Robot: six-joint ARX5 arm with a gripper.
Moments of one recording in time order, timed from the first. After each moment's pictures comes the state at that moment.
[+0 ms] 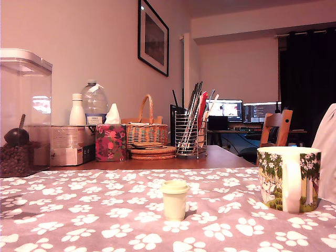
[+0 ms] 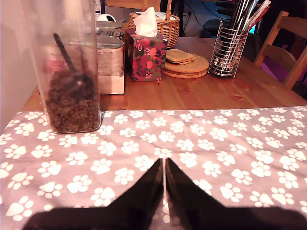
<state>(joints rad) -0.06 0.17 0.21 -0.24 0.16 -0.13</state>
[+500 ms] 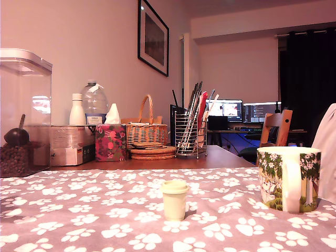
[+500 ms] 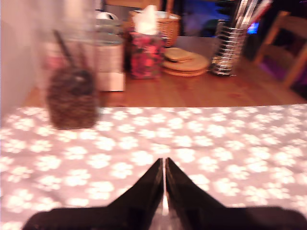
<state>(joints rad) -0.06 0.10 0.20 -0.31 0.19 -0.16</state>
